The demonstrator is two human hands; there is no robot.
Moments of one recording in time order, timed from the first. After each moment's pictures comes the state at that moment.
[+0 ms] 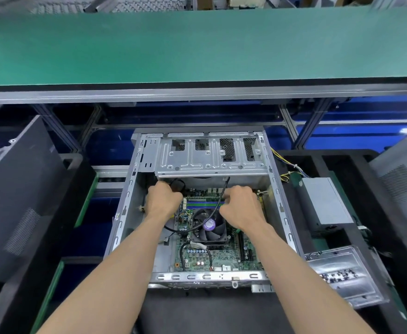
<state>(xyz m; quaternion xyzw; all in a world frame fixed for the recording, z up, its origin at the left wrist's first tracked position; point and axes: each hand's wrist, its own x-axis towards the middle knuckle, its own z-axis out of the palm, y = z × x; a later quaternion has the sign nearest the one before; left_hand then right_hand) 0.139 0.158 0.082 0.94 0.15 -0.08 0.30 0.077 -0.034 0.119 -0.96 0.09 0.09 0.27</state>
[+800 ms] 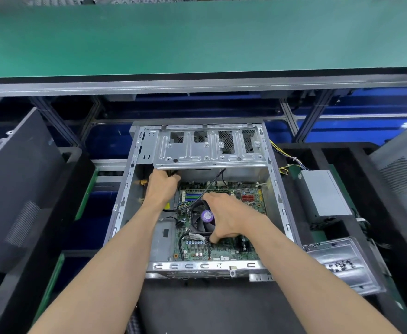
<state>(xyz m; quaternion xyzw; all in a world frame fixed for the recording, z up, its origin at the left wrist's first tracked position) 0.151 0.163 0.082 0.87 0.12 -0.05 0.47 0.071 -0.025 0.106 -0.95 -0.19 0.22 0.13</state>
